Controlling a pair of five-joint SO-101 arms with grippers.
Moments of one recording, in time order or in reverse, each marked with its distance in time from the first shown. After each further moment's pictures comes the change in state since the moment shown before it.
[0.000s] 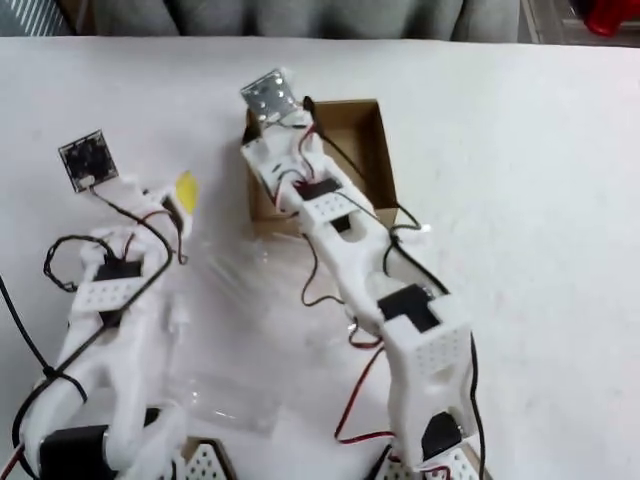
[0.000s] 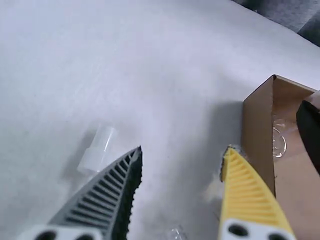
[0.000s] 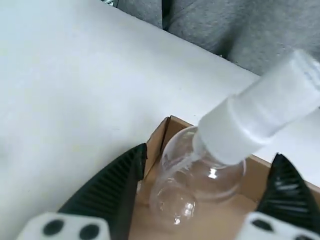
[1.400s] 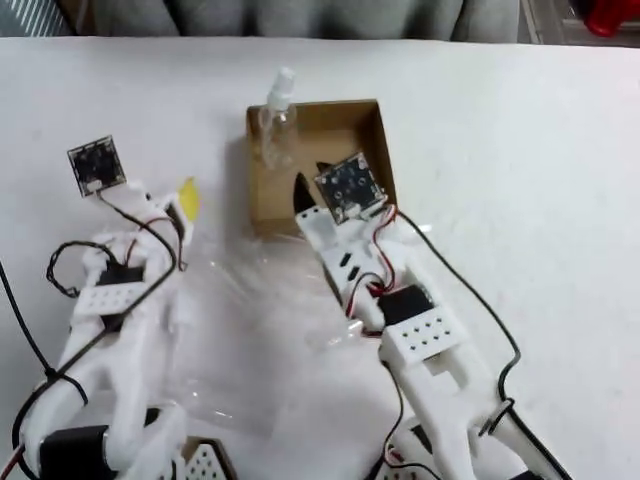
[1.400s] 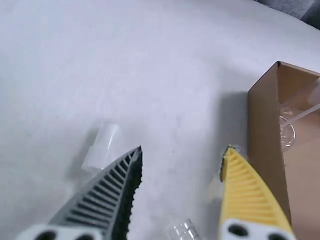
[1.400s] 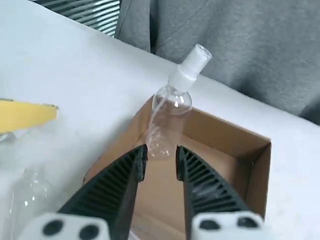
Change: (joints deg) left arm 0.0 0.0 2.5 -2.5 -3.7; right arm 2.1 -65.0 57.1 1.8 0.0
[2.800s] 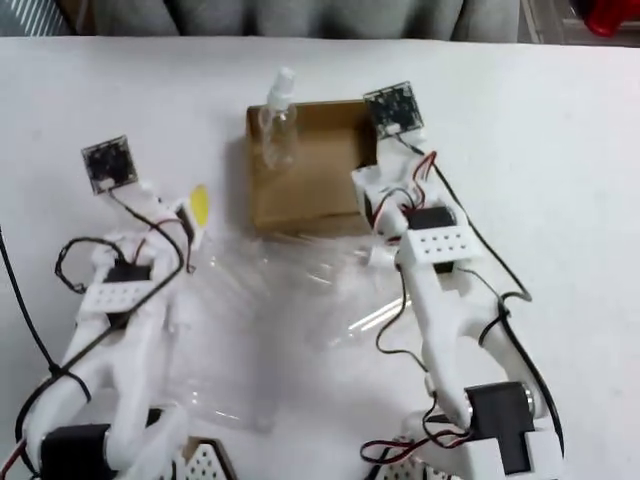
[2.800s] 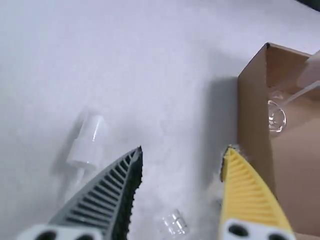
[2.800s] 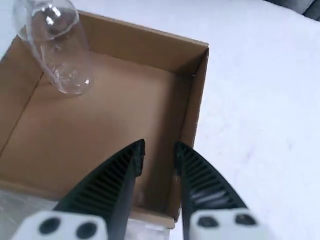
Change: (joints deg) left arm 2.3 1.0 -1.6 2.5 0.0; right arm 14.9 27.0 -25.7 19.7 0.0
